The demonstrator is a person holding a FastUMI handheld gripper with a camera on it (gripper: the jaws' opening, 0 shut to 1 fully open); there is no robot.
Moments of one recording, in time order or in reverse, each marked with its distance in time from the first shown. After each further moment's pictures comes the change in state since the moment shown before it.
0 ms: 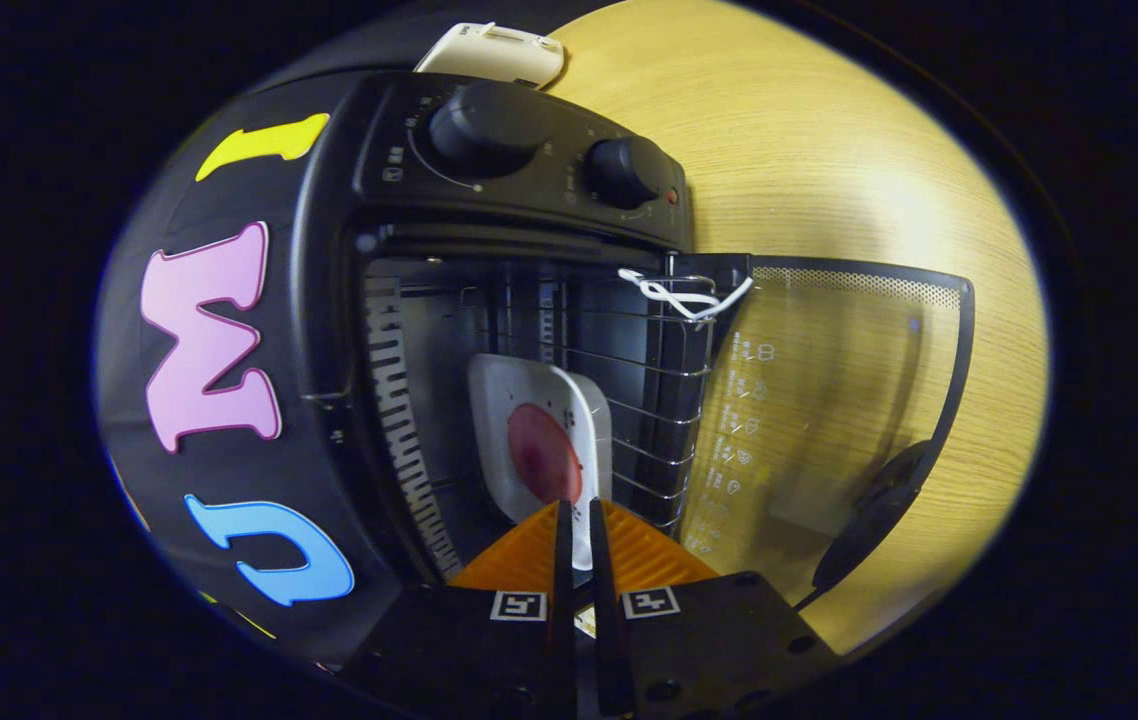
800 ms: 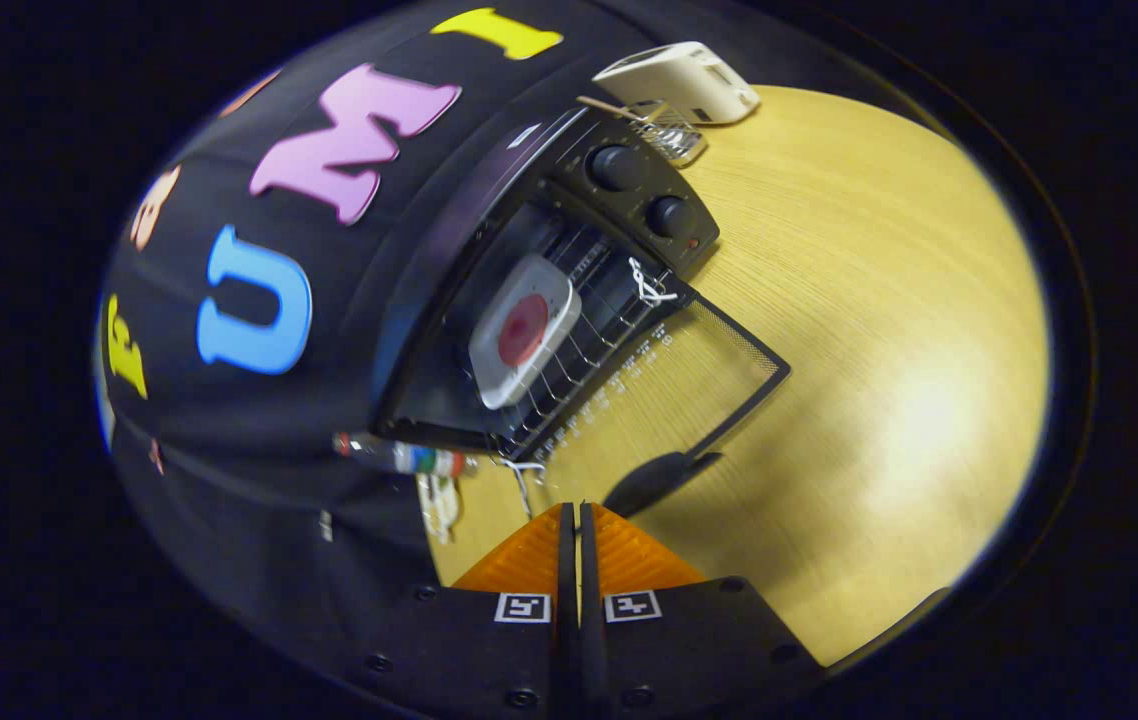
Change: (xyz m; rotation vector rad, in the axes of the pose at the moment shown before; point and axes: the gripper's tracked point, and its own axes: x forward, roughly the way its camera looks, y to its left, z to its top) arm -0.115 -0.121 -0.029 -0.831 0.131 -0.058
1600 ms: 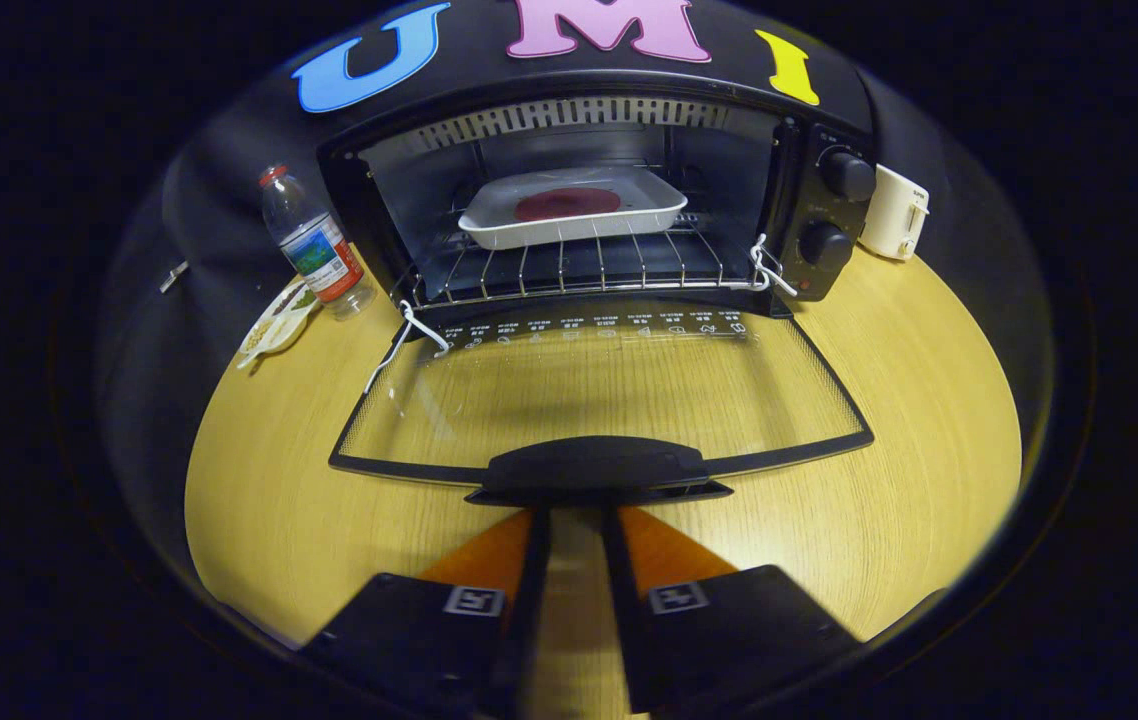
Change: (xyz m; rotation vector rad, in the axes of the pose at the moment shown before) arm 0.082 -0.043 -0.025 -0.633 -0.057 -0.243
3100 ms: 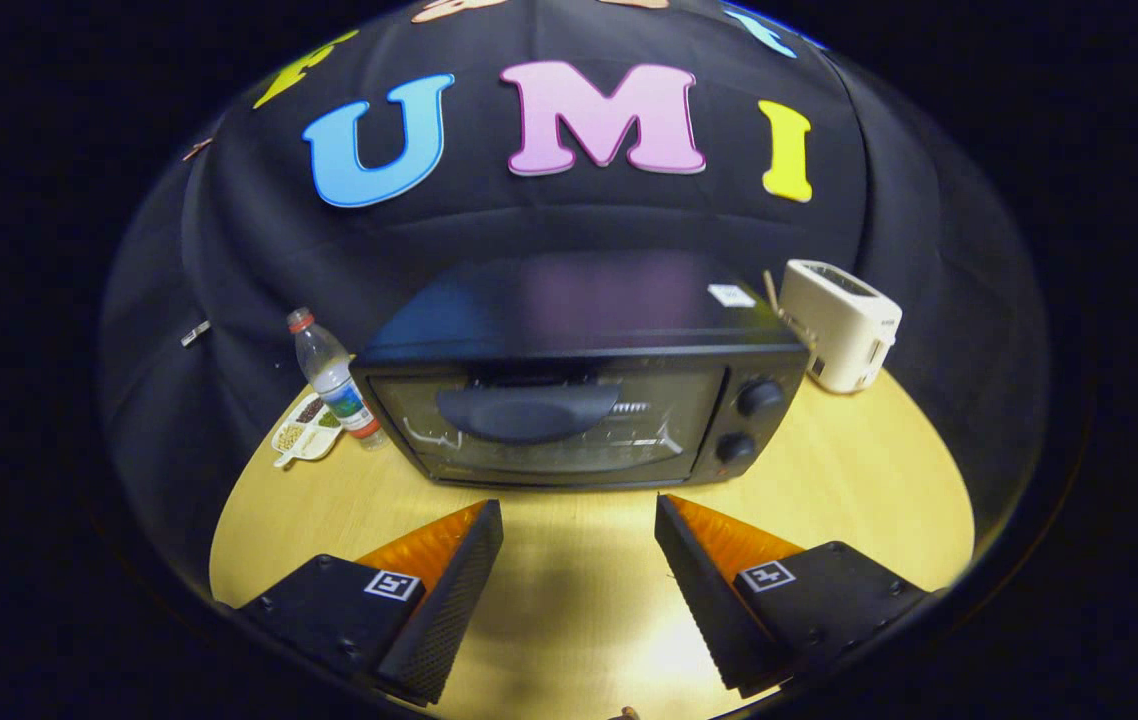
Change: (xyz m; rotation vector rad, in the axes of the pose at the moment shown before) arm -0.109 -0.042 0.122 -0.075 -0.328 0.000
